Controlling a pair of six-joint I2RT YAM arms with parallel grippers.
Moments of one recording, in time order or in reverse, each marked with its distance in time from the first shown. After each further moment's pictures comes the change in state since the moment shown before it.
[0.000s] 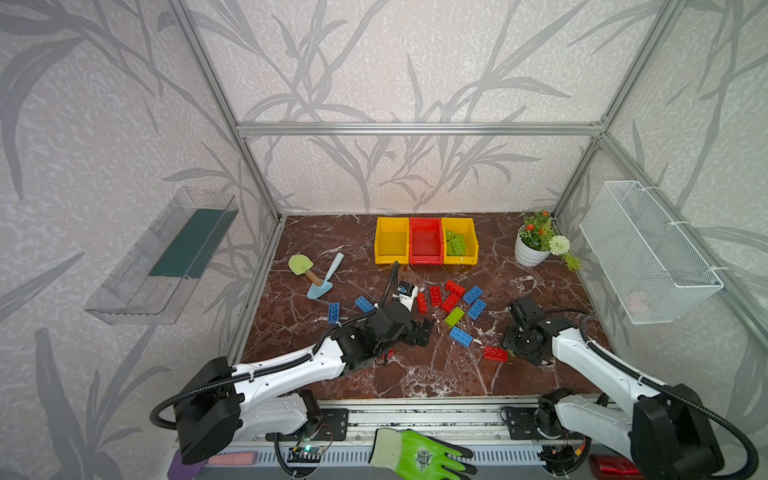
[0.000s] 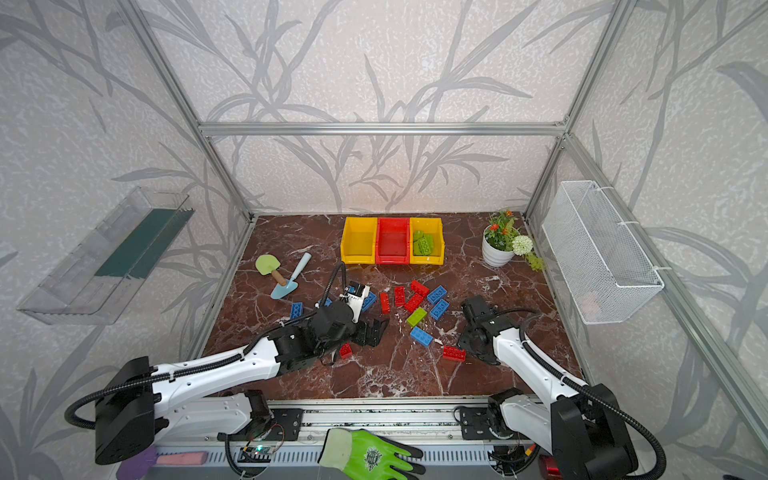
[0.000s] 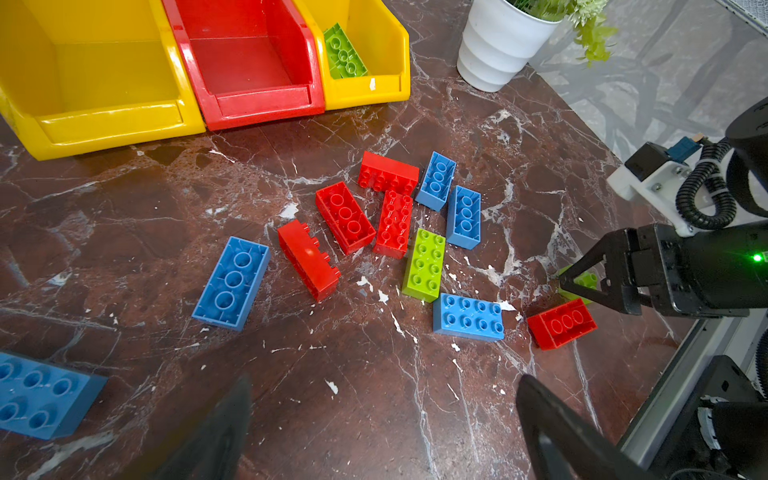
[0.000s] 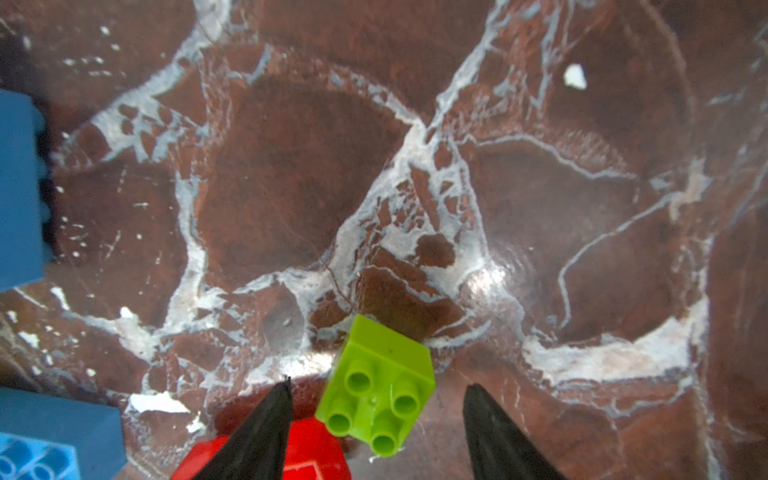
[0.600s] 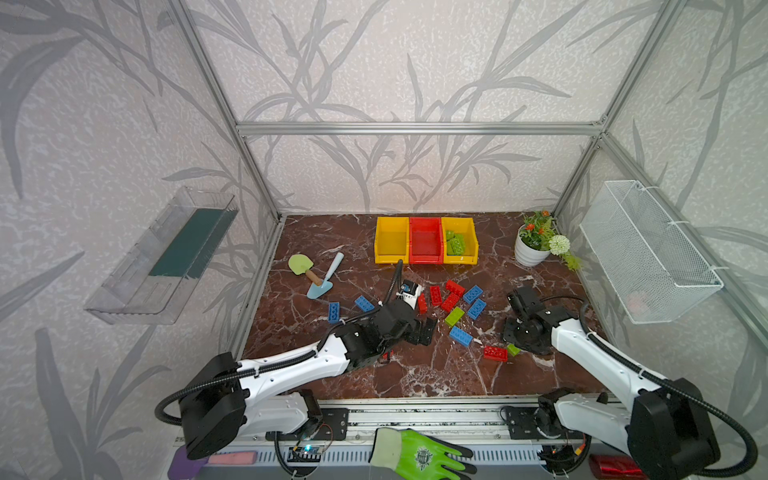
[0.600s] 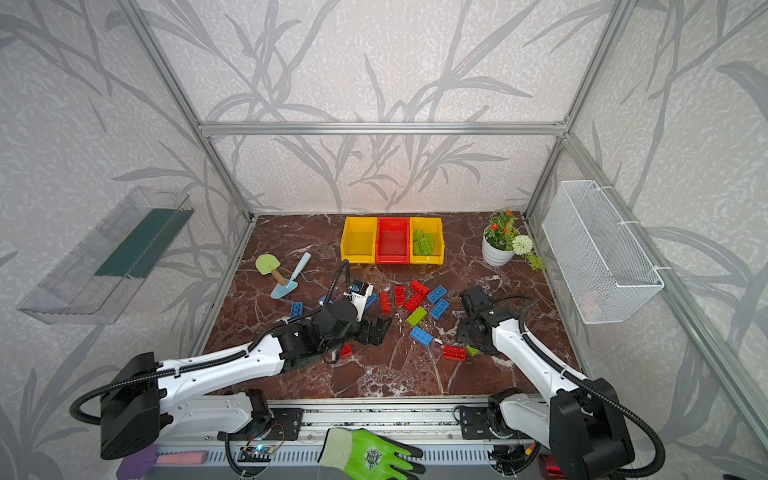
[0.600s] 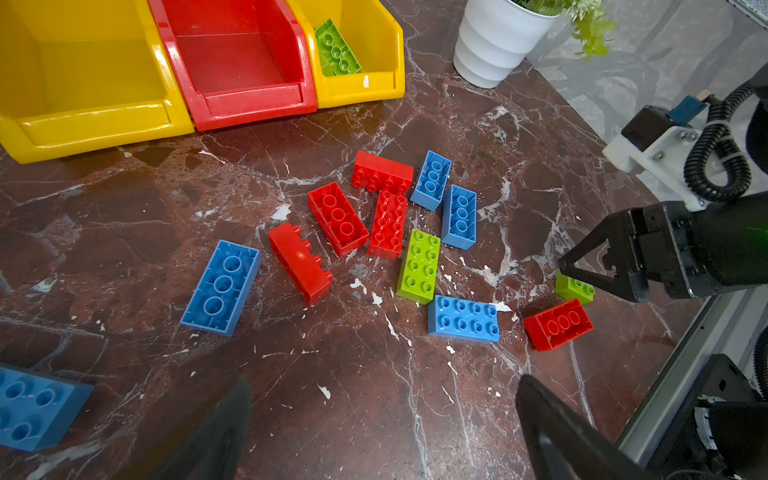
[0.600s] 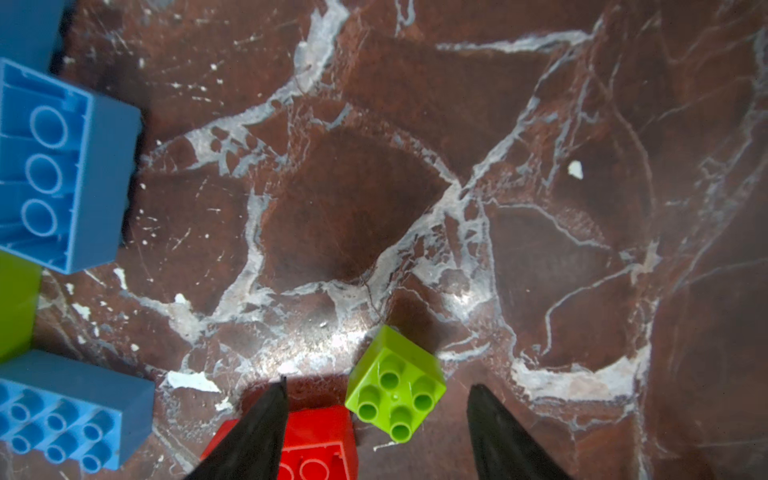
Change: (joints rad) left arm 0.001 0.036 0.032 -0.008 0.005 0.000; right arm 0.000 0.031 0.097 -0.057 0.016 -0.143
